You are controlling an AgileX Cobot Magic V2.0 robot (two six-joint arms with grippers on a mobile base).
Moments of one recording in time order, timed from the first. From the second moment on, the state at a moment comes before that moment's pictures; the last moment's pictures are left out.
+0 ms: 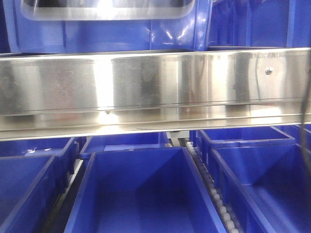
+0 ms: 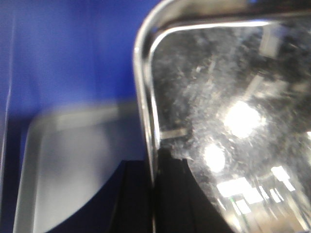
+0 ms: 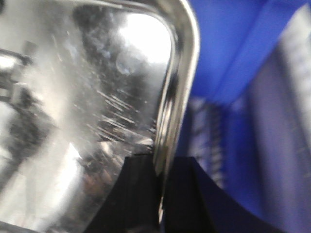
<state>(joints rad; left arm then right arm) -0.27 1.44 -1.28 -0.04 0.58 -0.10 0.65 1.65 -1.53 -0.49 0.75 0.65</state>
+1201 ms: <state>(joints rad) -0.20 1.44 -1.27 -0.08 0.70 -0.11 0.67 1.70 -1.53 -0.39 0.68 0.64</state>
